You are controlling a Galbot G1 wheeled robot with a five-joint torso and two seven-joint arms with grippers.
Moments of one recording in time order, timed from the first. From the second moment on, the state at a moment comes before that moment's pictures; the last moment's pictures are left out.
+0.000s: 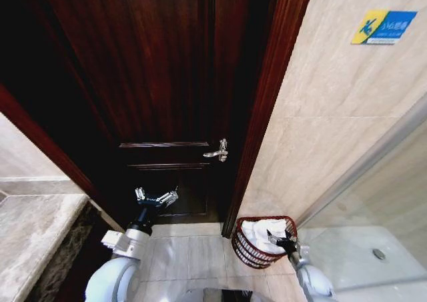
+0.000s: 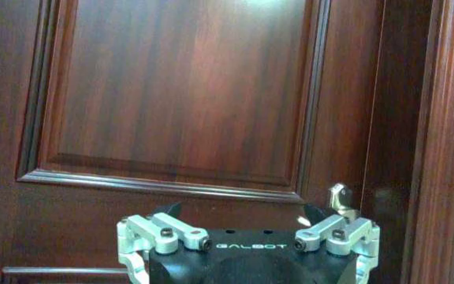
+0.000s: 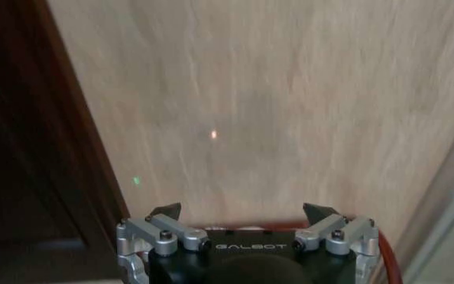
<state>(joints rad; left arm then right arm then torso) 1.75 -1.49 -0.63 -2.41 -0.25 0.05 0.16 -1.49 1.35 0.71 1.50 0.23 -0.01 -0.25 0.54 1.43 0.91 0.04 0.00</state>
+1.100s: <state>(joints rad) 1.75 -1.49 -0.63 -2.41 -0.25 0.05 0.16 -1.81 1.49 0.71 2.22 0.17 0.09 -0.15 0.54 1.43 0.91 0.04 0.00</state>
